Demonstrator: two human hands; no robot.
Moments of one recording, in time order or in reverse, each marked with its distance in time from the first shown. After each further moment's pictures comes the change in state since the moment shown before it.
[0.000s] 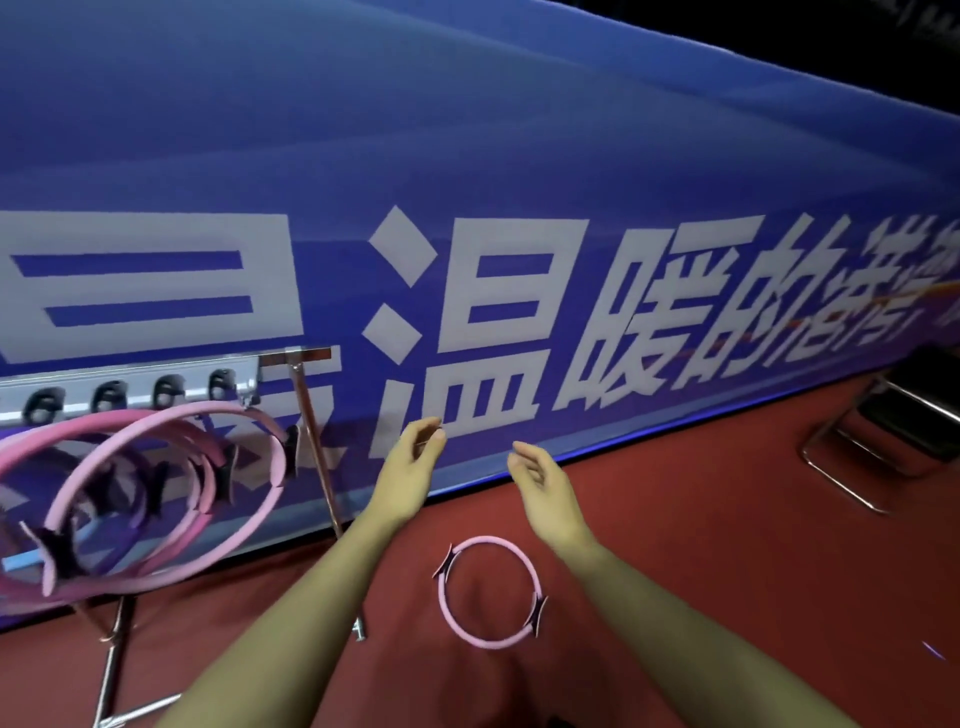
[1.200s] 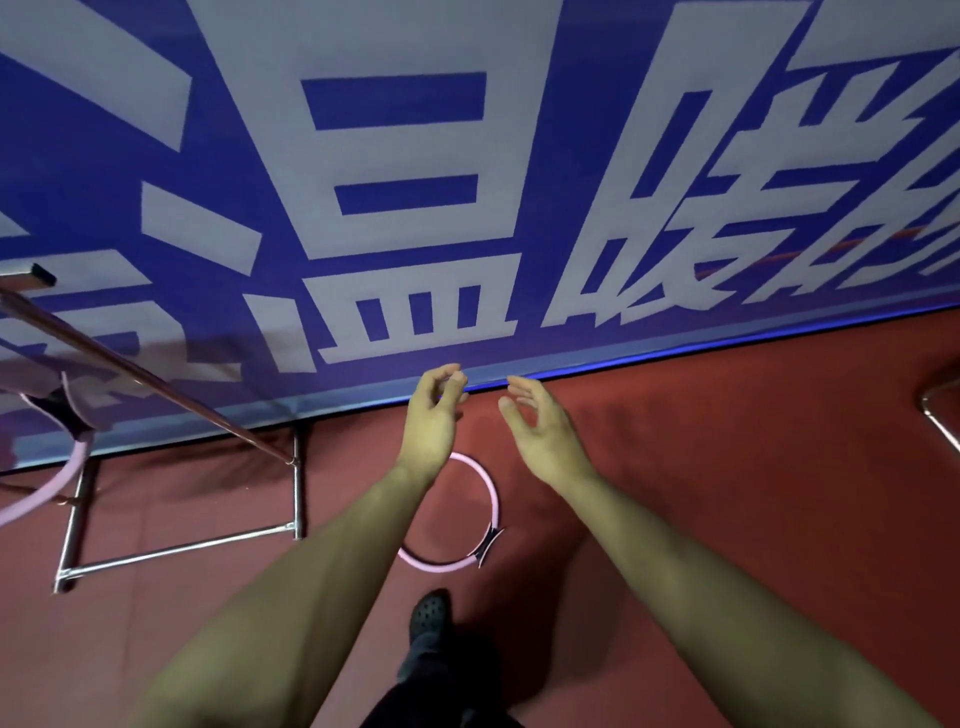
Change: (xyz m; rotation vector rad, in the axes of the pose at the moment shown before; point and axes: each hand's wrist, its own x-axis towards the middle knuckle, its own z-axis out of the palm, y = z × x) left_hand 0.276 -0.082 0.349 -0.243 0.259 -0.427; right_hand 0.357 0.194 -0.209 -0.247 -0.274 0.063
